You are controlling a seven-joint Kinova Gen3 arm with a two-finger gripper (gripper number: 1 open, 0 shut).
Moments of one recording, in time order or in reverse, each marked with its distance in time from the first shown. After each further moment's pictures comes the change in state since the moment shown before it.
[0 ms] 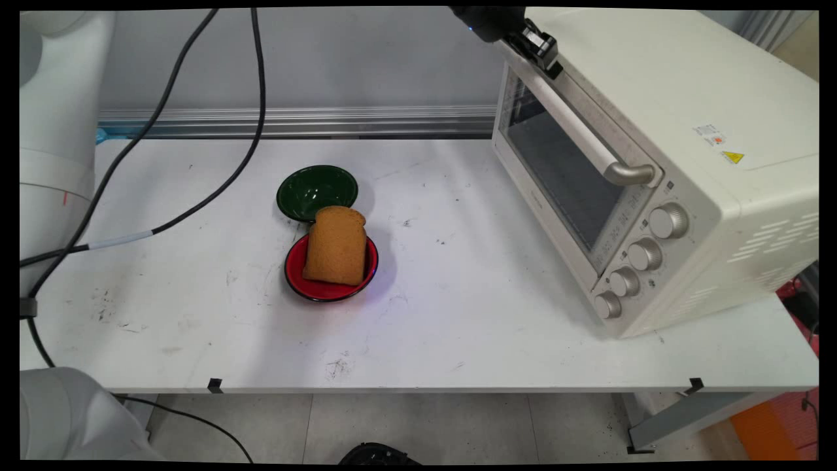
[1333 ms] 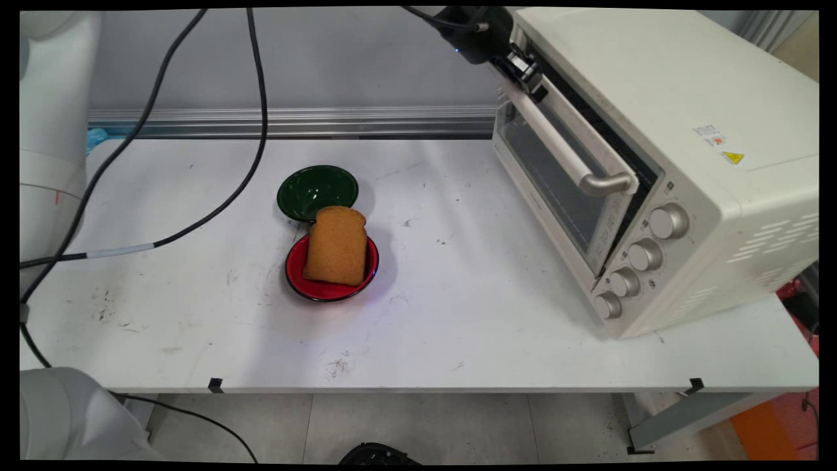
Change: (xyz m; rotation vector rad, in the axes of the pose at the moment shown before) arm -0.027 0.003 0.002 -0.012 -0.058 -0.002
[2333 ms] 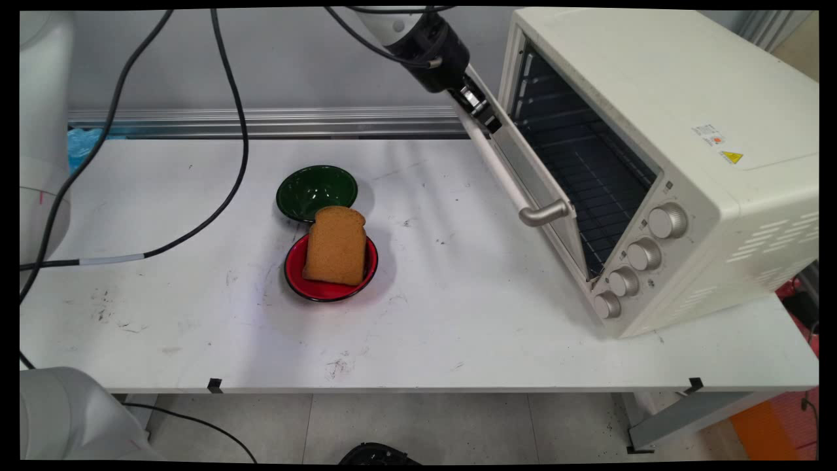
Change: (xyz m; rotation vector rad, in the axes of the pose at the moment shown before) arm -0.046 -0.008 -0.016 0.015 -0.098 0.072
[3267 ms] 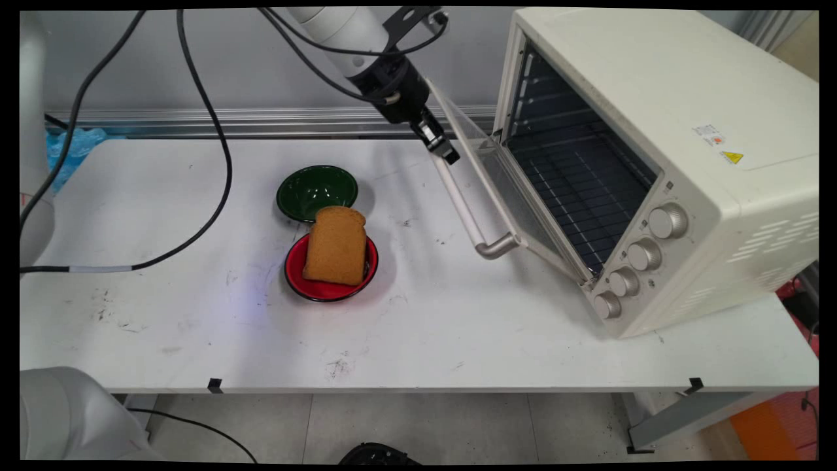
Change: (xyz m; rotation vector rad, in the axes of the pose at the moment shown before) arm -0.055 -0.002 -0.006 0.004 -0.092 0.016
